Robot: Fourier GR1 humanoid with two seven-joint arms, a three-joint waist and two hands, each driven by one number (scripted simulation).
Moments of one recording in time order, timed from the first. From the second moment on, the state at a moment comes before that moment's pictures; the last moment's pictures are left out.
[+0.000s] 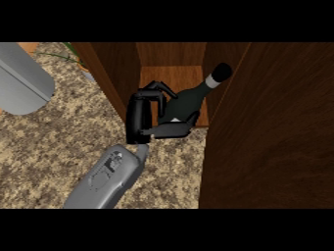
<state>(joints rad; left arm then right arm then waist) -0.54 0.00 -0.44 -1.19 0.29 0.65 -0.35 -0.08 -0.07 -0.01 -2.47 -0.15 0.17 0.64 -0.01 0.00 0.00</state>
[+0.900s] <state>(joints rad) -0.70 0.00 -0.29 -0.92 0.39 0.53 -0.41 -0.10 -0.06 -0.01 -2.46 -0.16 0.16 0.65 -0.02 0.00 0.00</state>
